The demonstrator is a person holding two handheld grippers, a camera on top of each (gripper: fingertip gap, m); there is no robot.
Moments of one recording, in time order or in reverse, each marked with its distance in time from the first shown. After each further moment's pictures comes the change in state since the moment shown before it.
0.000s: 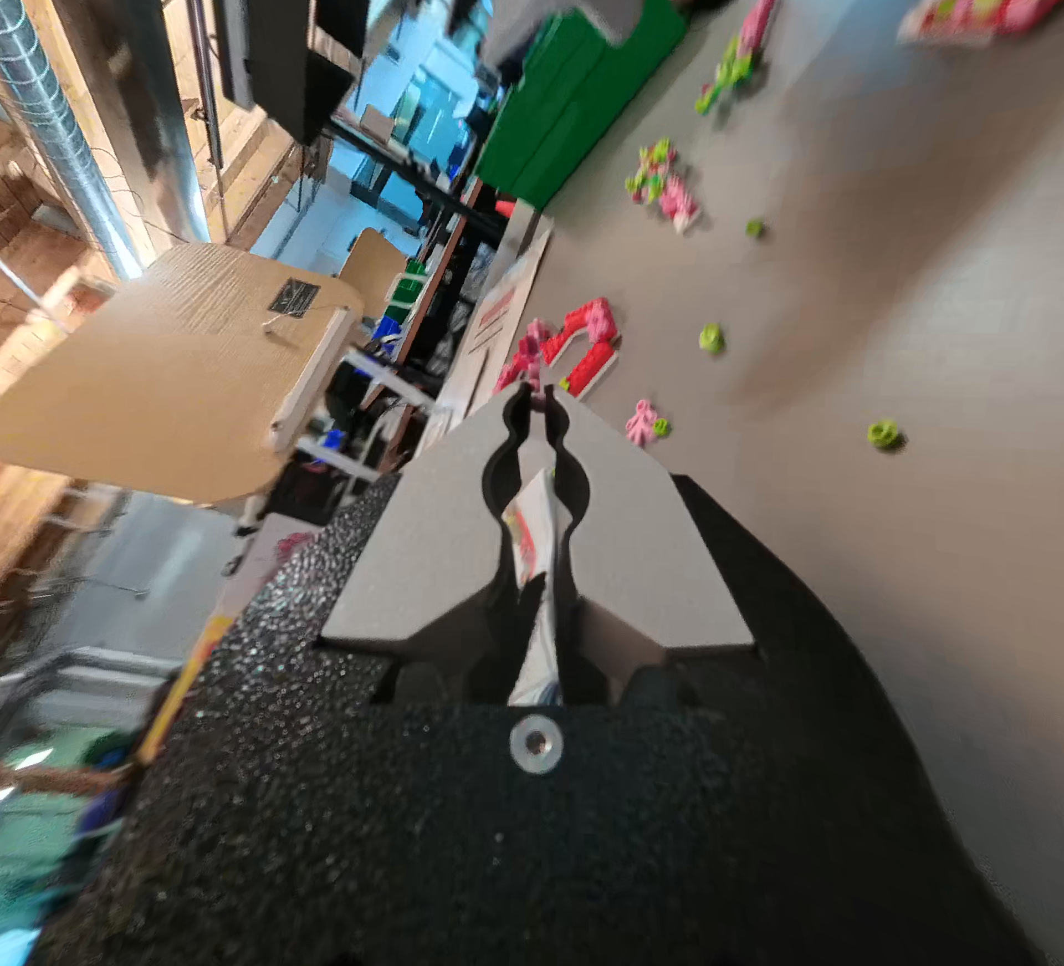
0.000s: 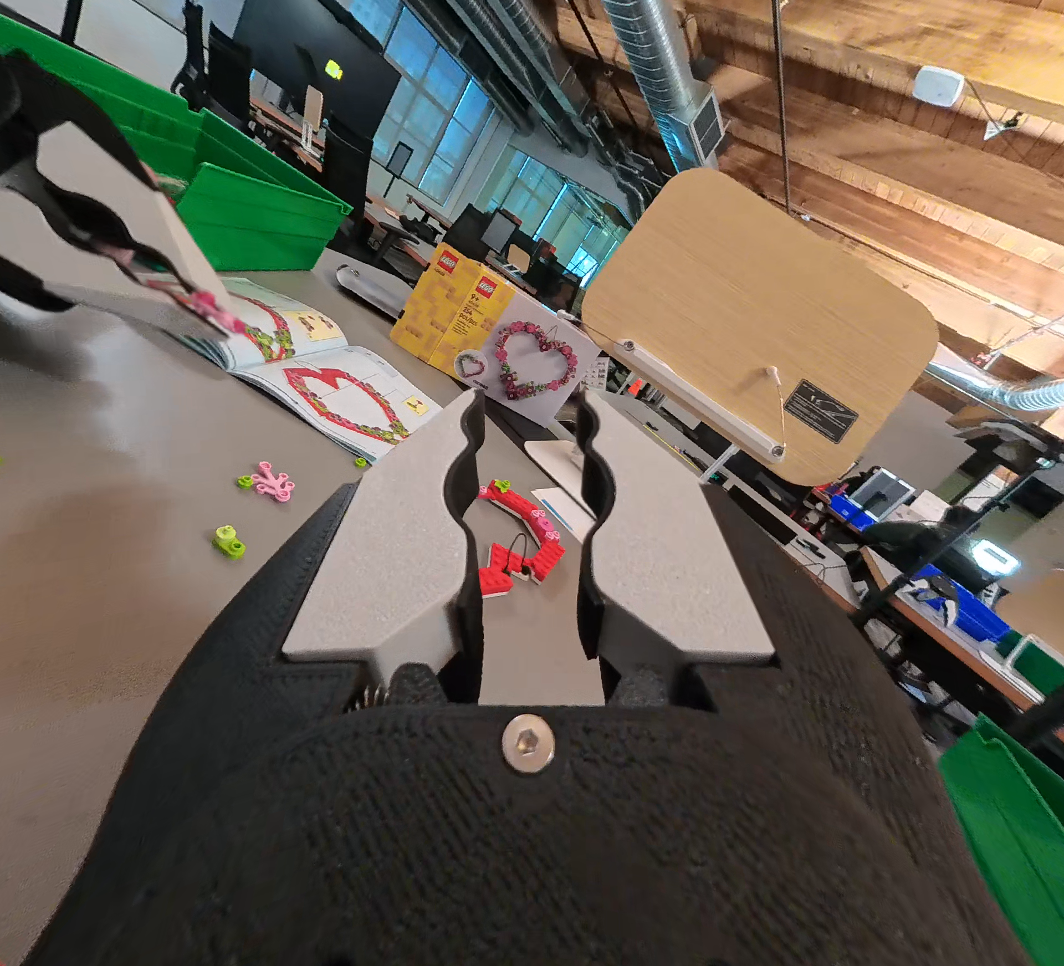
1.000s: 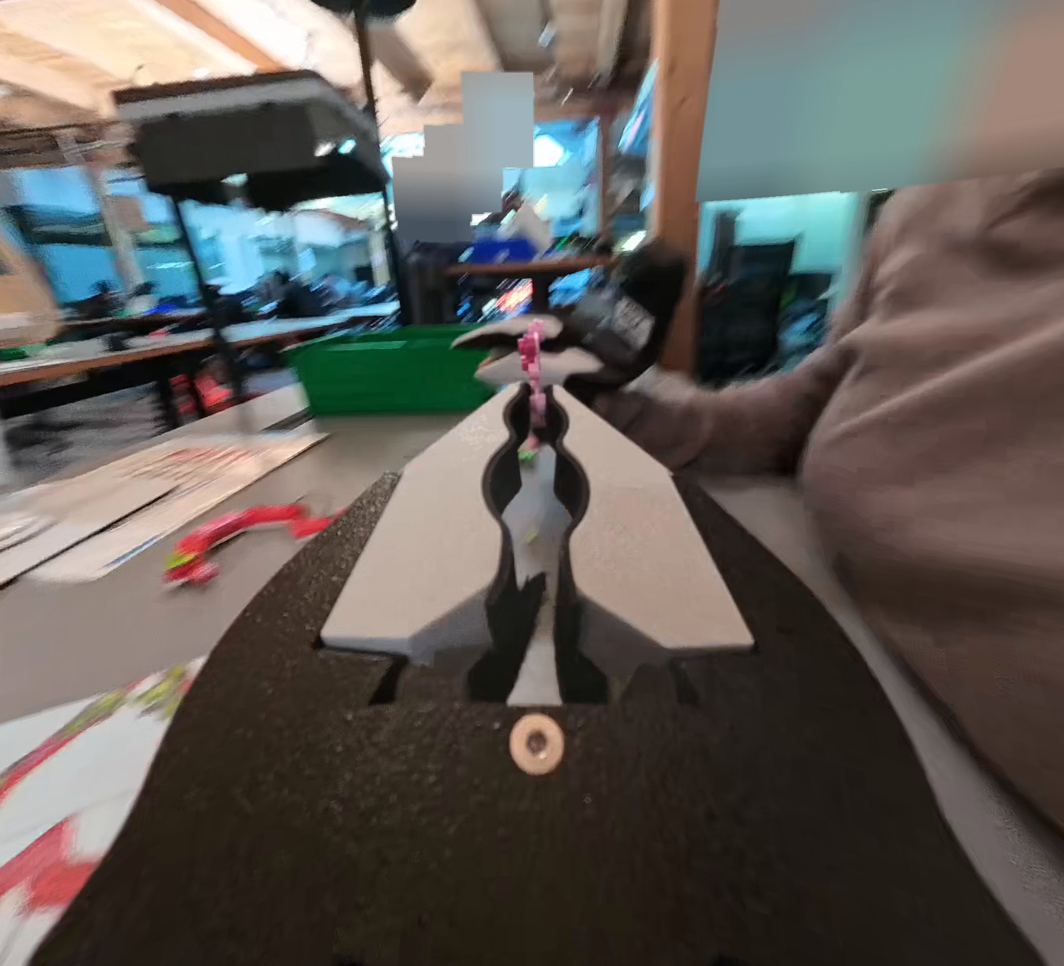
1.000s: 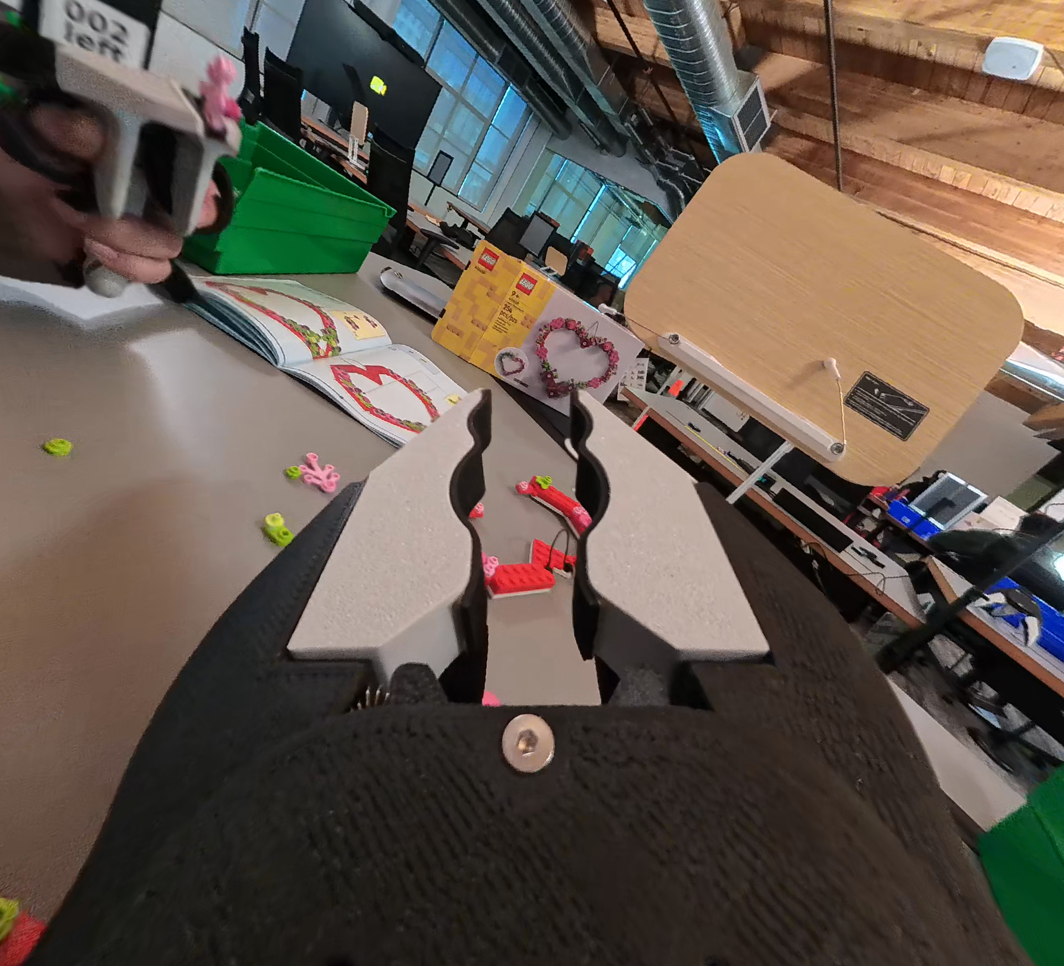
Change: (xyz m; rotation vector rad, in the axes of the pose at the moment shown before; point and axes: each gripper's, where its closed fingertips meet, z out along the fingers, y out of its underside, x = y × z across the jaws) left arm -0.035 -0.059 -0.040 0.588 0.332 -0.918; right arm -0.017 0.008 0.003 0.007 -0.070 0.046
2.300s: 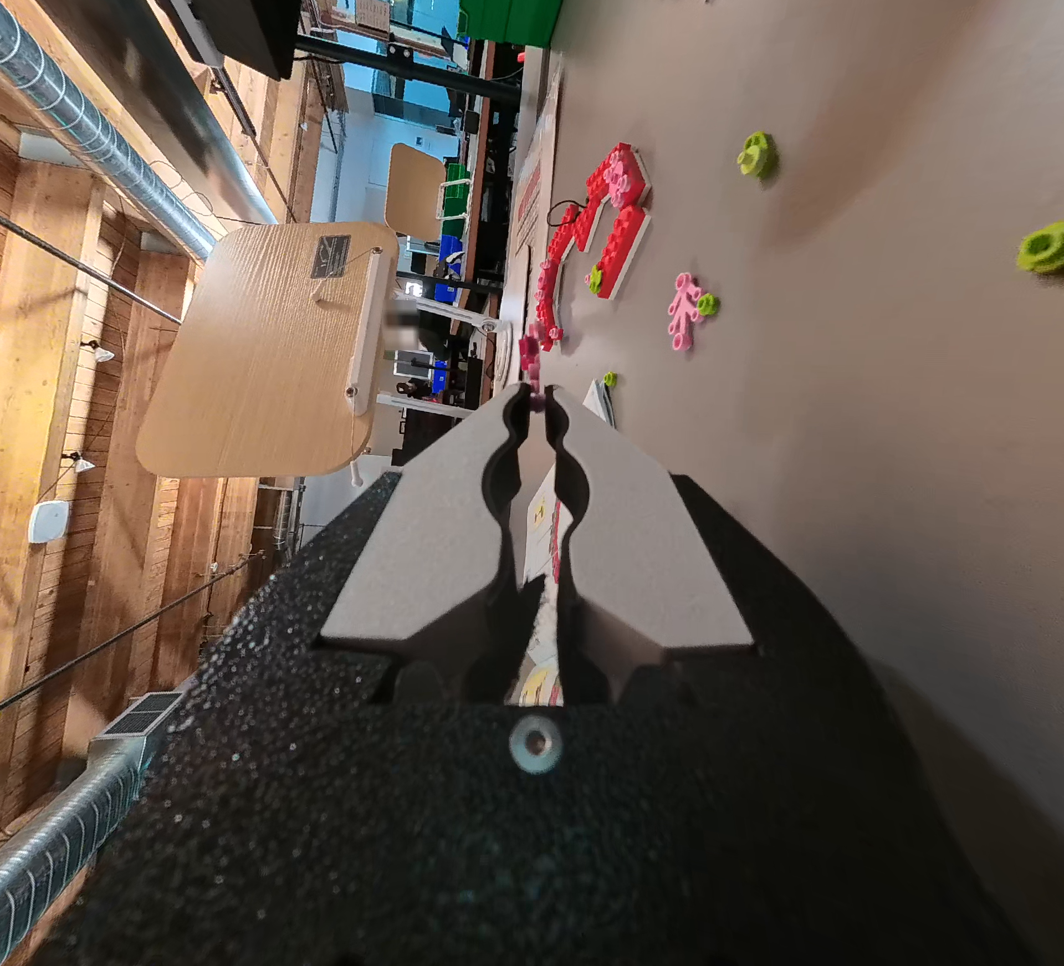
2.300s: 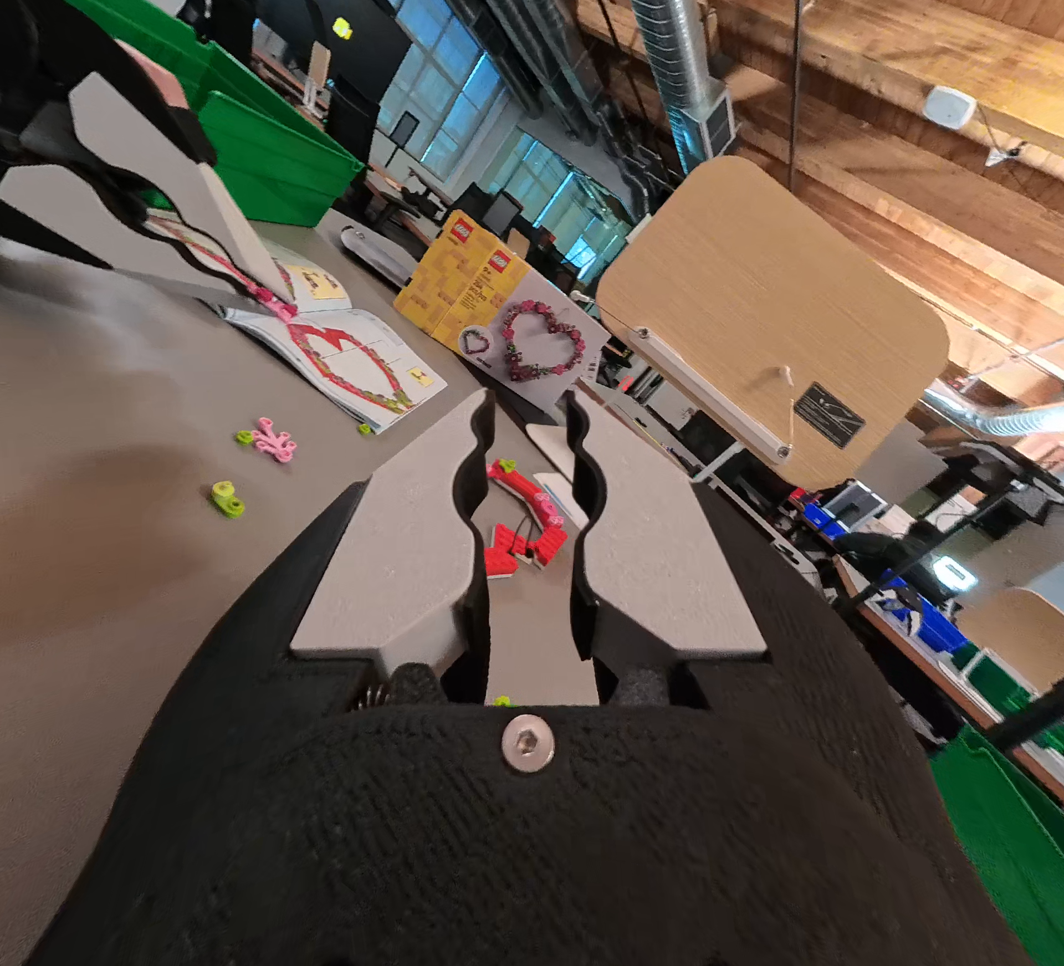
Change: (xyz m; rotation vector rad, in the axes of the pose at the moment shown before) left arm -0.070 0.088 -0.015 -0.861 -0.411 1.243; right arm 0.002 0.010 0.003 -0.034 0.057 -0.128
